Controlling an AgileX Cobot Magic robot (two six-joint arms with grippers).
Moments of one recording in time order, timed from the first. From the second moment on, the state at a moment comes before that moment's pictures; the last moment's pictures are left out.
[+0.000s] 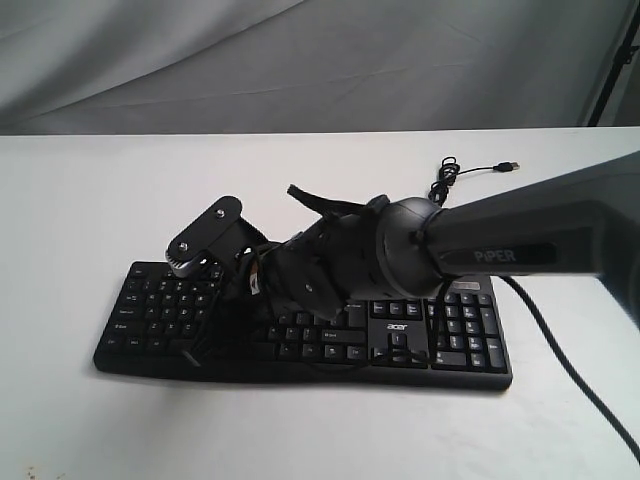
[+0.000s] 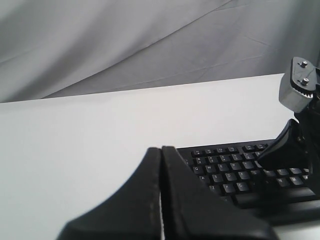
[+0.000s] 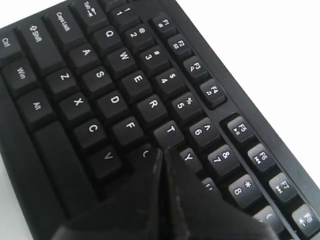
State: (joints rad) left arm -0.20 0.00 0.00 0.04 0.26 -0.02; right arm 0.85 2.12 -1.30 -0.01 0.14 -0.12
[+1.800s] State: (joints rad) left arm -0.20 0.00 0.00 0.04 0.26 -0.02; right arm 0.95 2.34 -1.74 0.01 0.36 -0.18
